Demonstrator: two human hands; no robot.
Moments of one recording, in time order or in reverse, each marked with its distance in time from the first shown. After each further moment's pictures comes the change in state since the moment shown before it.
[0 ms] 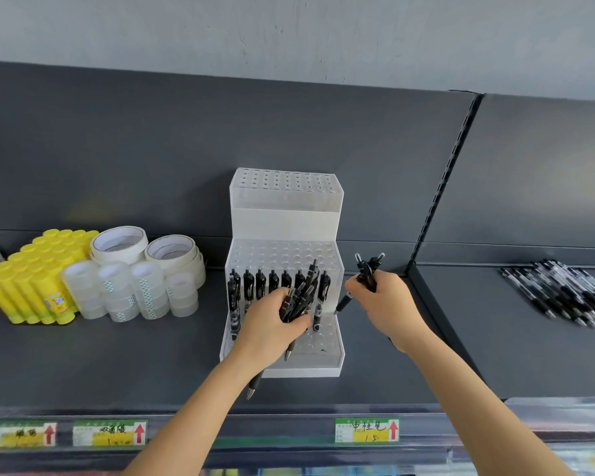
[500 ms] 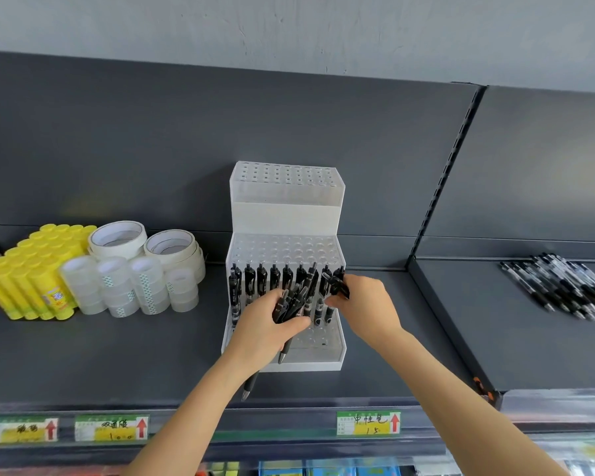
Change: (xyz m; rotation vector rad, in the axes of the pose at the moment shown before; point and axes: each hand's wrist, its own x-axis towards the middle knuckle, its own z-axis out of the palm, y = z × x) left_hand -0.007 -0.014 -0.005 -0.002 -0.020 -0.054; right_hand 0.003 0.002 0.029 -0.477 -0.006 -0.138
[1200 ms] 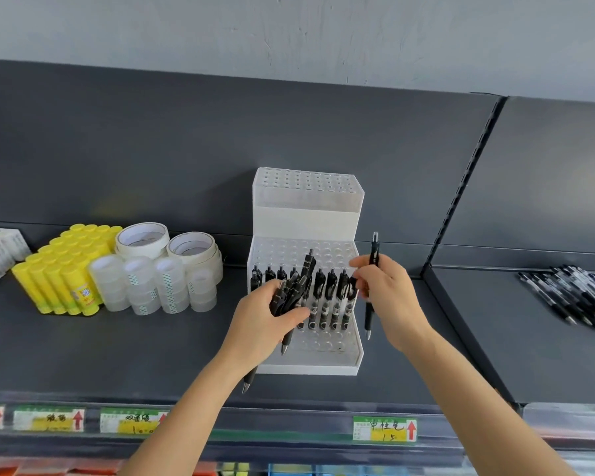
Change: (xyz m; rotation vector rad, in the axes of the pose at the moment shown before) left_hand -0.012 0.008 -0.032 -0.067 0.117 0.051; right_hand -0.014 -0.036 -0.027 0.769 0.072 0.151
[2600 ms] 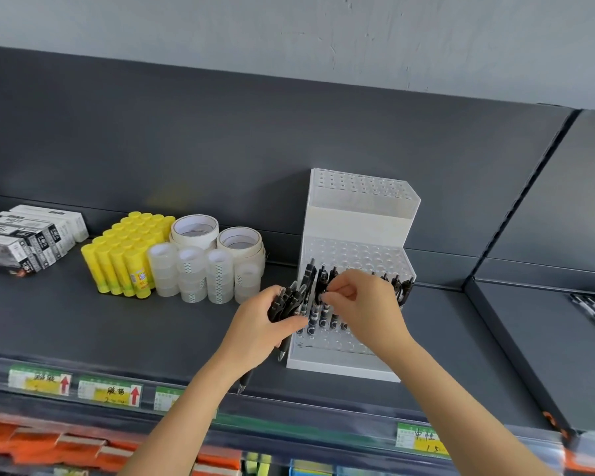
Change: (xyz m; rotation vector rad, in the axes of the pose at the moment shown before) left_hand -0.020 -0.034 -0.059 -0.018 0.020 -0.061; right_hand -0.020 -0.002 0.081 -0.467 -0.164 -0.286
